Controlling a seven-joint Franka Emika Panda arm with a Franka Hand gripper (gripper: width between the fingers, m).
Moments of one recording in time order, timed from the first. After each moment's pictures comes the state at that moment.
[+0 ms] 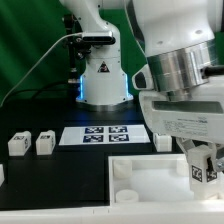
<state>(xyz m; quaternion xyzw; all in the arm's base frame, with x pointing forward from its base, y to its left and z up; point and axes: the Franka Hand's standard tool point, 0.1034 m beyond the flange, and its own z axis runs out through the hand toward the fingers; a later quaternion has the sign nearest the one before) 0.628 0.115 0.068 -0.81 0.56 0.00 0.15</state>
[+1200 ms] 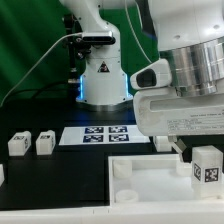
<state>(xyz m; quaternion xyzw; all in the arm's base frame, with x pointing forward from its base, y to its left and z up) 0.625 0.127 0.074 -0.96 0.24 -0.01 0.11</state>
